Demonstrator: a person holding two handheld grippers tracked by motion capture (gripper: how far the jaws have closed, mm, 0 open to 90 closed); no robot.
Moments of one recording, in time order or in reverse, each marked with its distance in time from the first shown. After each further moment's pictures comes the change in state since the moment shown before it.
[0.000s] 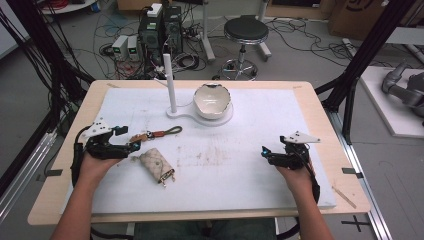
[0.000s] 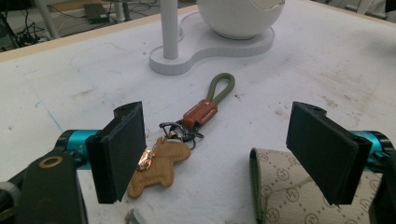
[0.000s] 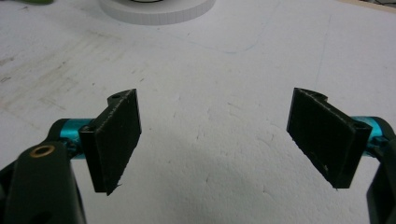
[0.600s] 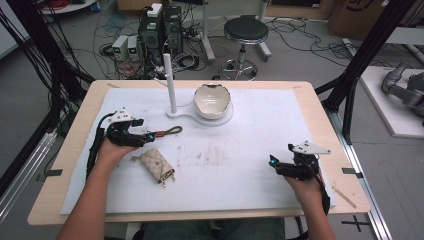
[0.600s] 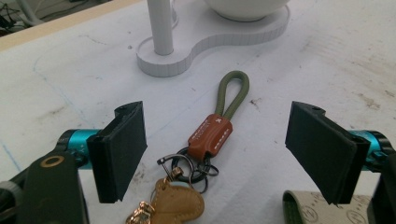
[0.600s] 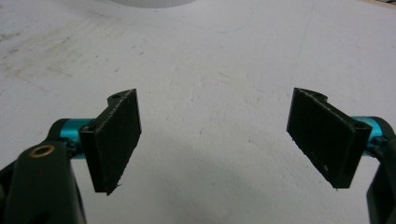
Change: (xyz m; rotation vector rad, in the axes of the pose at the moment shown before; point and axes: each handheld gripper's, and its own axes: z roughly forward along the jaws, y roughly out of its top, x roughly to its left) left arm 0.013 0.018 0.062 0.115 -0.049 0.047; right arm 0.001 -0.020 -0.029 0.007 -0.035 -0.008
